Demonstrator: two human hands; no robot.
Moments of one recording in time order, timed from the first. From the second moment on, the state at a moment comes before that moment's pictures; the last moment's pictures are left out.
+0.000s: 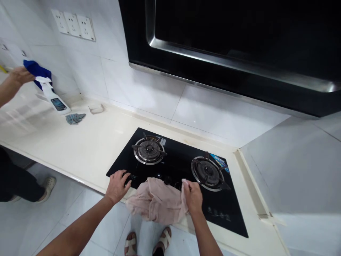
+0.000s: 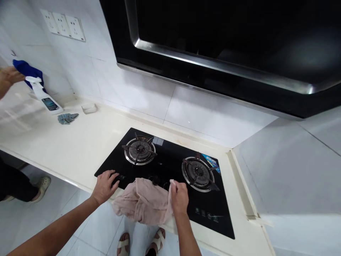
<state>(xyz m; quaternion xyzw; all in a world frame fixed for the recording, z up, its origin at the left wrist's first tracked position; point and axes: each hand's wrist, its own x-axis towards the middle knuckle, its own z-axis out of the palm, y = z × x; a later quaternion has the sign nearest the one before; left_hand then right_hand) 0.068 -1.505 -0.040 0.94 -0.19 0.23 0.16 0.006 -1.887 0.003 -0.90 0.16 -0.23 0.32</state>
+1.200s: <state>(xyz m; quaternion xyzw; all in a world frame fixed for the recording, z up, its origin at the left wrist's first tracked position) 0.068 -1.506 -0.043 0.94 -0.18 0.23 0.15 0.010 -1.893 -0.025 -0.87 0.23 -0.18 0.39</state>
